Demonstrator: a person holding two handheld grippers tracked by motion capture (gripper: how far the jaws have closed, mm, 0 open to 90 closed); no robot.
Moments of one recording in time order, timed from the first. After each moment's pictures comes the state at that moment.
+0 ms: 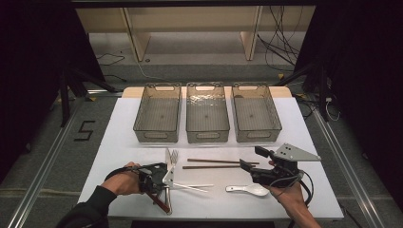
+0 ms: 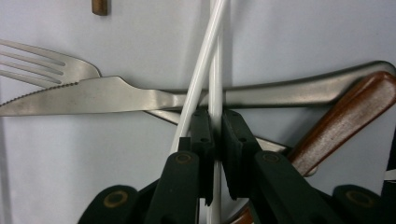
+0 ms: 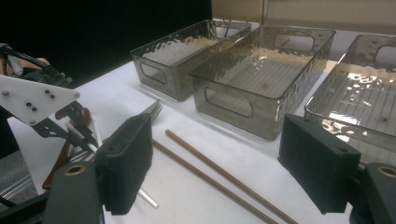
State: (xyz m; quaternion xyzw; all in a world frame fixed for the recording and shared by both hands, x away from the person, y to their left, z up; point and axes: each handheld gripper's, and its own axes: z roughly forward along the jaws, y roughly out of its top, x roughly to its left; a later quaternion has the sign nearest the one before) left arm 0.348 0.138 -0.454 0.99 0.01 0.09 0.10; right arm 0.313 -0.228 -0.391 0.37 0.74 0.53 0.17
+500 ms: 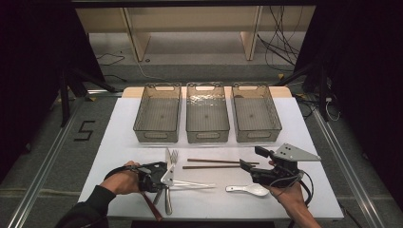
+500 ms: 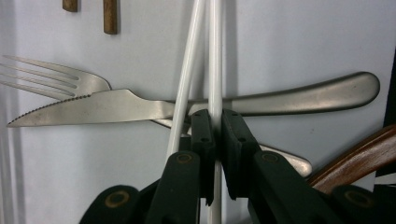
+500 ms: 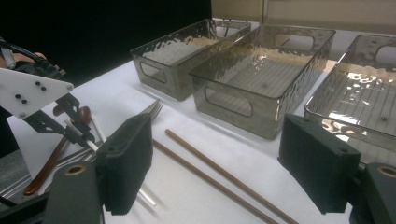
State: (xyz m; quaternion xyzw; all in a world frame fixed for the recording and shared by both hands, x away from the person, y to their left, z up) left arm 0.346 0.138 -0.446 0.99 0.01 0.10 0.12; right arm 0.313 -0.228 -0.391 0.37 0.74 0.53 0.17
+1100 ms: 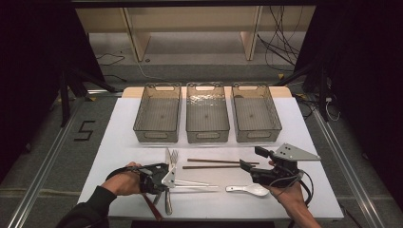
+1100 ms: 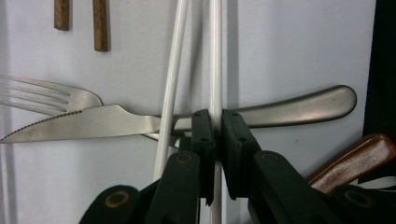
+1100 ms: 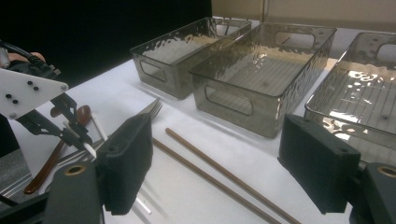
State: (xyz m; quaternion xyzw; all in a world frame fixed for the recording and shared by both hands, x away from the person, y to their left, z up) left arm 0.342 0.133 -0.445 0.99 -0.01 0.09 0.13; right arm 0.314 -0.228 -0.392 0.37 0.74 0.53 0.17
